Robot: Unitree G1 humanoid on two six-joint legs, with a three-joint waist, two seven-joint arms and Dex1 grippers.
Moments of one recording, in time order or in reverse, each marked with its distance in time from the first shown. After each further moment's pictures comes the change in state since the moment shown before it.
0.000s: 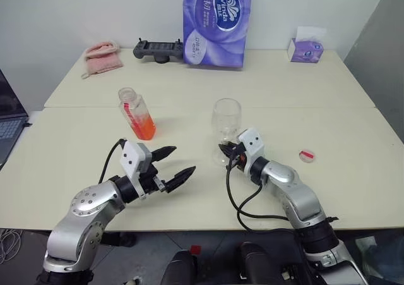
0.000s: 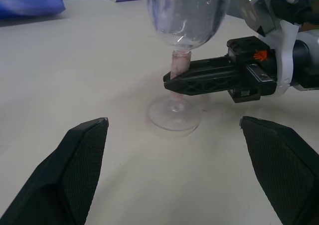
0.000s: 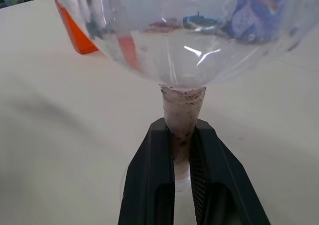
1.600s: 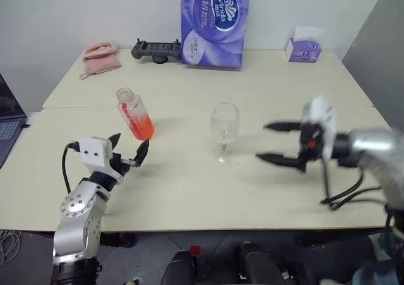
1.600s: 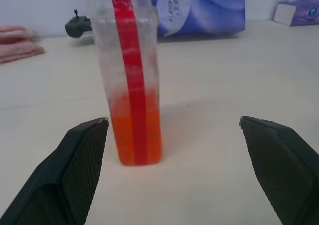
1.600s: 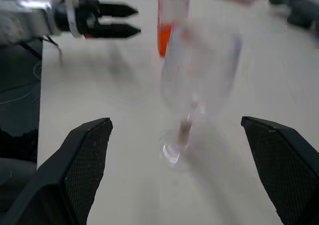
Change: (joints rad) left arm -0.101 -0.132 0.201 0.332 0.168 -0.267 0.308; right arm -0.269 -0.695 -0.376 -0.301 0.542 0.390 0.624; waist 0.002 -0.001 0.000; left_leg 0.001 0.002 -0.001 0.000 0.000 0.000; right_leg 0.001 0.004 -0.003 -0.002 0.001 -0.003
